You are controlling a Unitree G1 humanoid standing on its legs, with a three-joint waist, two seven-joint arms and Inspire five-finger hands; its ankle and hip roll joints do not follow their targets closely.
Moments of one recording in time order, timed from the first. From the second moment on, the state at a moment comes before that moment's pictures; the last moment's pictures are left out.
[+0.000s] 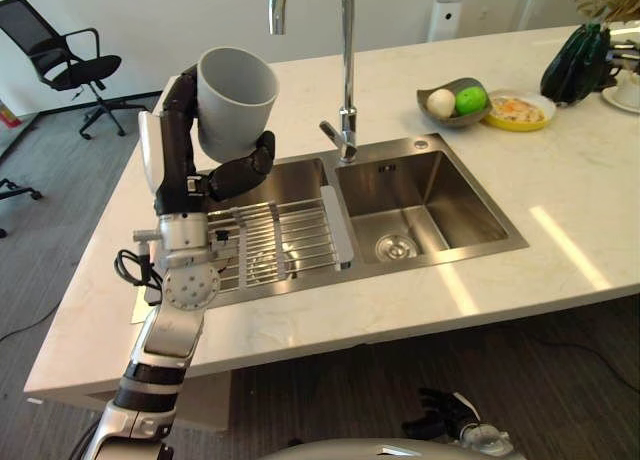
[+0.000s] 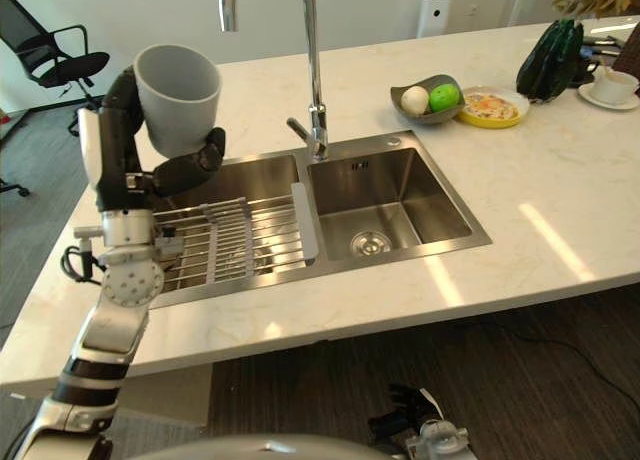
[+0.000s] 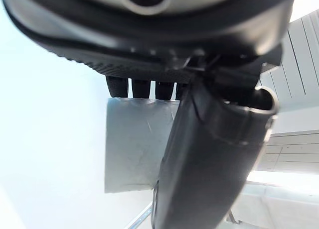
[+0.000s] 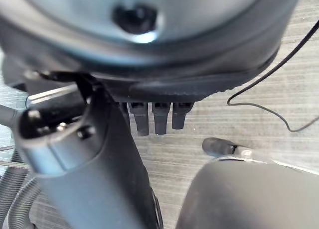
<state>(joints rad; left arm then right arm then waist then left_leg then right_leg) -0.15 0.43 -0.04 -0.20 0.14 -0.23 0.49 0.05 -0.29 0.33 1.04 0.20 -0.05 0.00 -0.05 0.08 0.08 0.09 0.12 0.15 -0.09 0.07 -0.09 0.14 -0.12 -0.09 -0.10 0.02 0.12</state>
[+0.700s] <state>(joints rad) -0.17 0.48 -0.04 -0.32 0.06 -0.23 0.39 0.00 -0.36 0.23 1.08 0.24 -0.09 -0.03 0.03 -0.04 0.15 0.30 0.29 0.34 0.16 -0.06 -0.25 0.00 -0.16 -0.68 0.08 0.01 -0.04</state>
